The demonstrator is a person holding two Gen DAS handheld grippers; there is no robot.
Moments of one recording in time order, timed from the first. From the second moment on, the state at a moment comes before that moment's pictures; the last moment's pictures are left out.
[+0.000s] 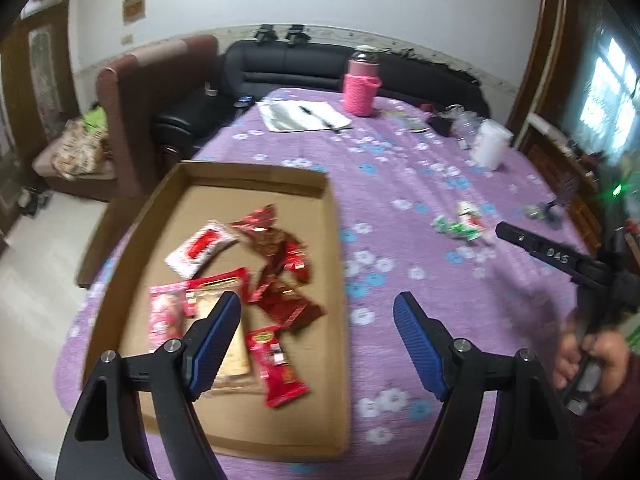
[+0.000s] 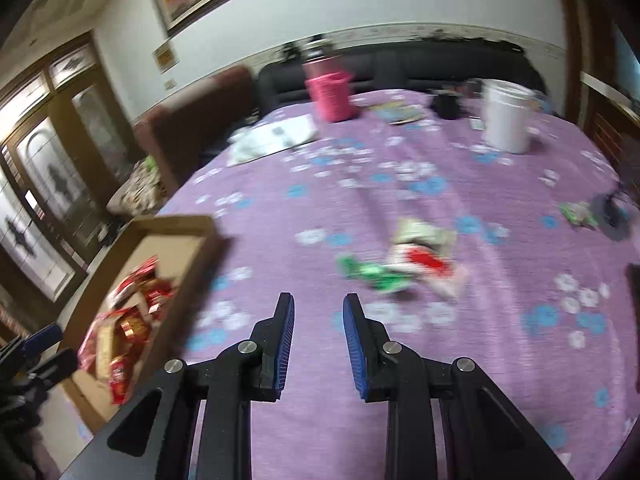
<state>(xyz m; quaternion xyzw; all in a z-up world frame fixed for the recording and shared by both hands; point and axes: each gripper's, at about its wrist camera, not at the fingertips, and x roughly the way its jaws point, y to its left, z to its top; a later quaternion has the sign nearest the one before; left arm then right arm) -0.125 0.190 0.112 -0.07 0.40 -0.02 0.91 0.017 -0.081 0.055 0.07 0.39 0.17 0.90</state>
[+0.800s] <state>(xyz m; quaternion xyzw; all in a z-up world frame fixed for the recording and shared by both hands) -0.079 0.129 0.095 -0.06 0.43 -0.10 0.89 0.123 -0.126 -0.009 0.17 0.47 0.18 0.85</state>
